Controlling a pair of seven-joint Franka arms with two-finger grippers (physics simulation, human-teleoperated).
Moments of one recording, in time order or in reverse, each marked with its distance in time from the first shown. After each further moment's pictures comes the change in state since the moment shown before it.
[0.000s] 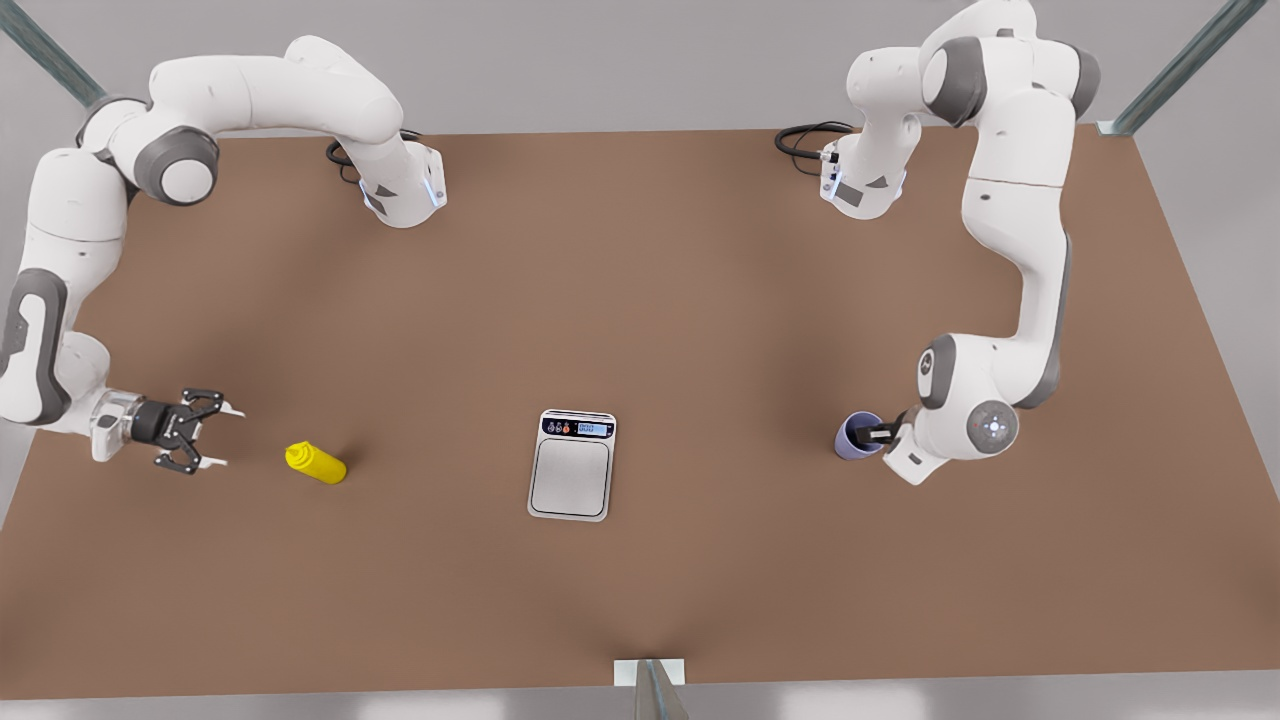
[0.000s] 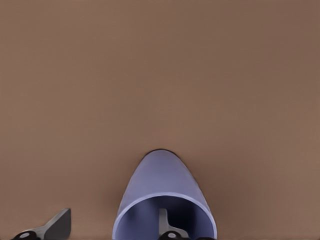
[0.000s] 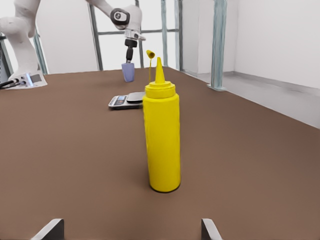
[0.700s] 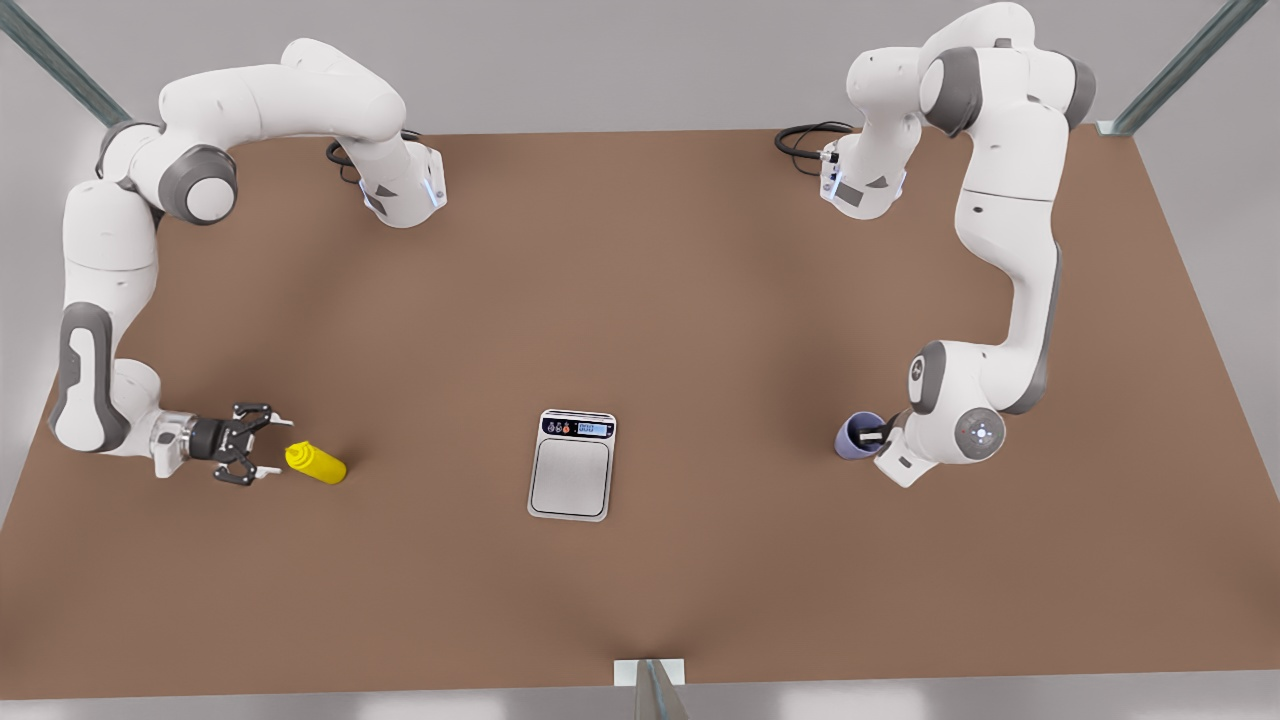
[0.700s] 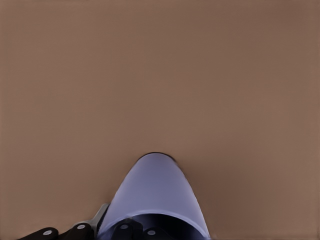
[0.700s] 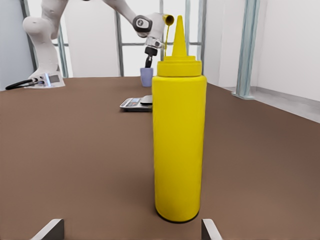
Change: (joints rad) left arm -0.005 0.035 -0.003 0.006 0.000 0.017 -0.009; right arm 0.094 0.062 0.000 -0.021 0.037 0.034 -0.056
